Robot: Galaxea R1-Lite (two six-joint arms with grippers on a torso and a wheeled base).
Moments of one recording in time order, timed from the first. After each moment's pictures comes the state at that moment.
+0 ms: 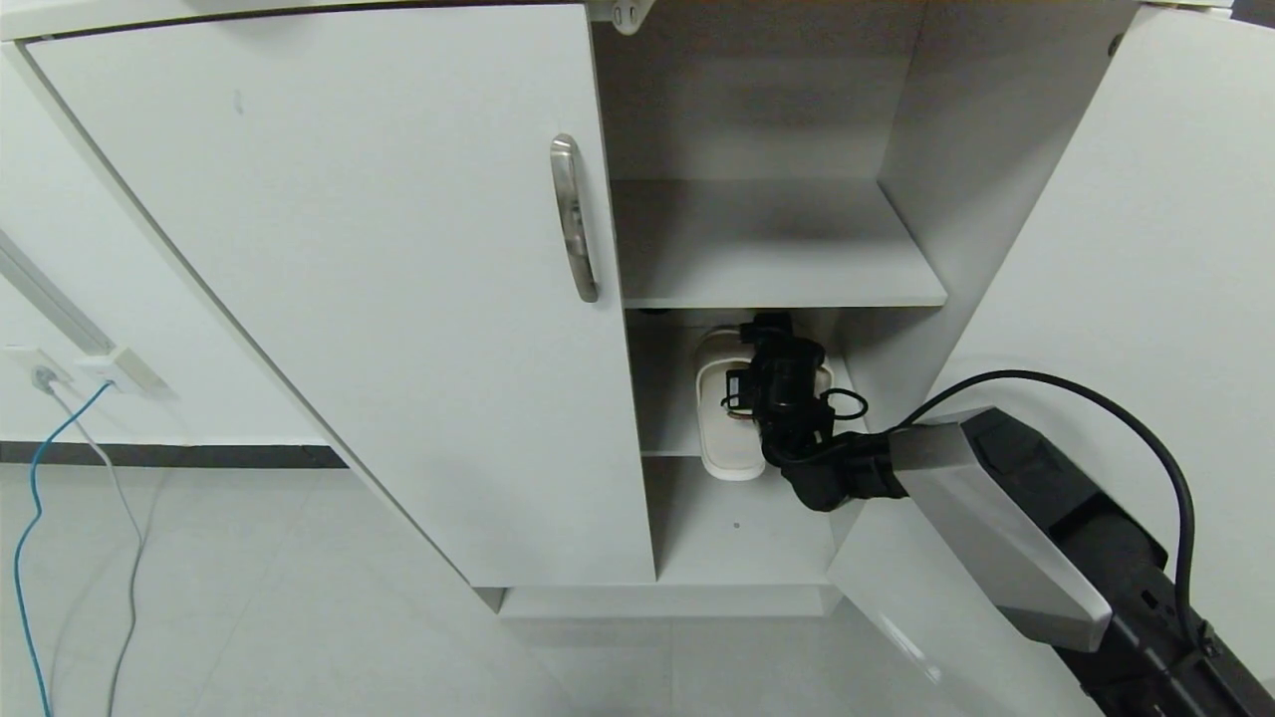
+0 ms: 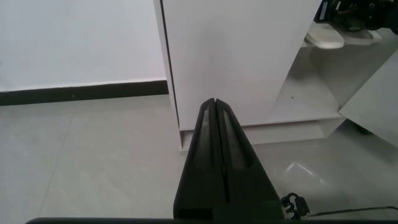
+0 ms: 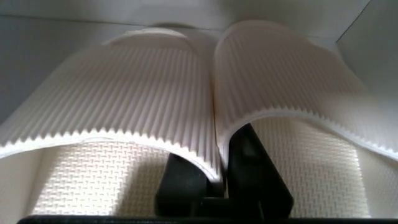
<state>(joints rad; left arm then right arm) 0.00 0.00 0.00 0.00 -0.05 0.03 0.54 2.66 -2.00 -0.68 -0.53 -0.02</state>
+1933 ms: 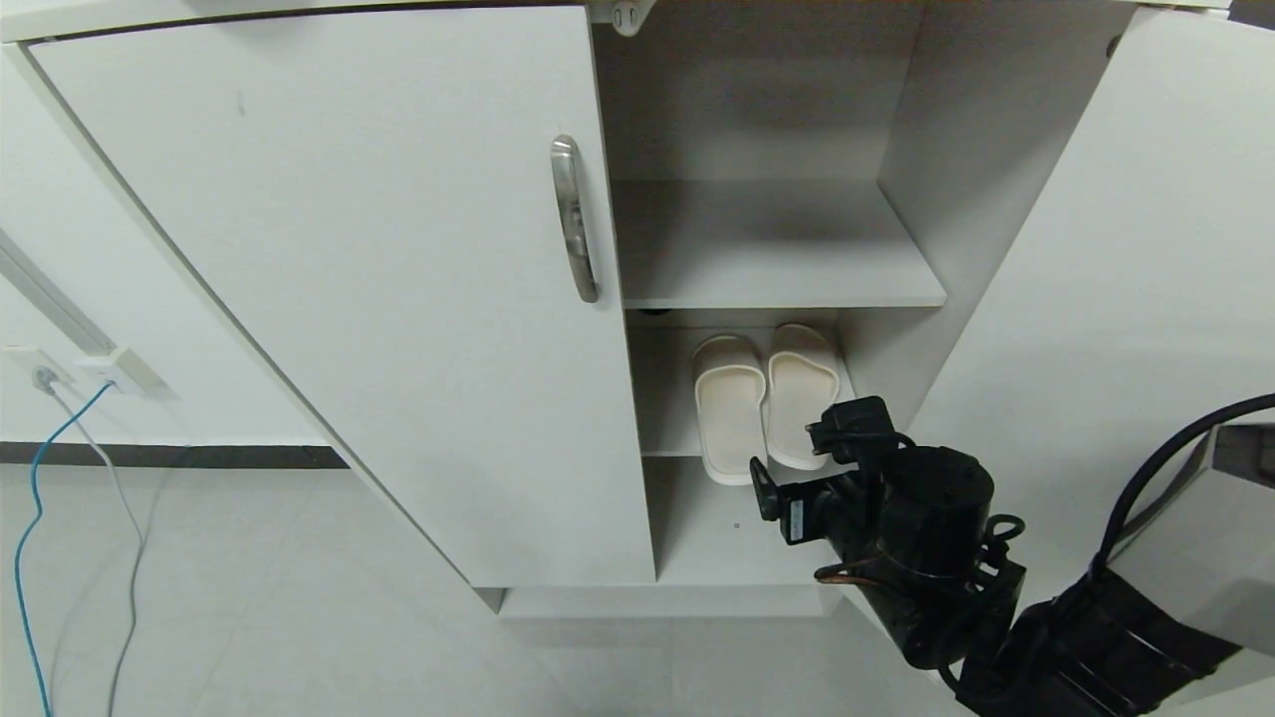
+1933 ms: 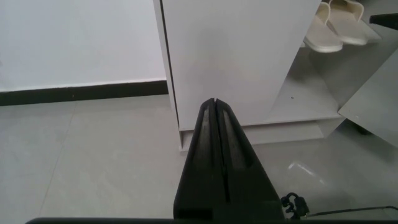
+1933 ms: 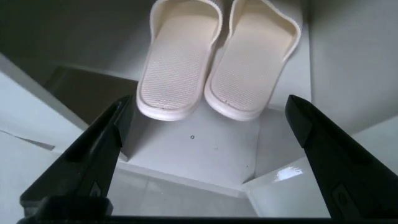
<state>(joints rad) 0.00 0.00 0.00 0.00 -0.05 0.03 0.76 2.04 -0.68 -1.30 -0.55 -0.01</state>
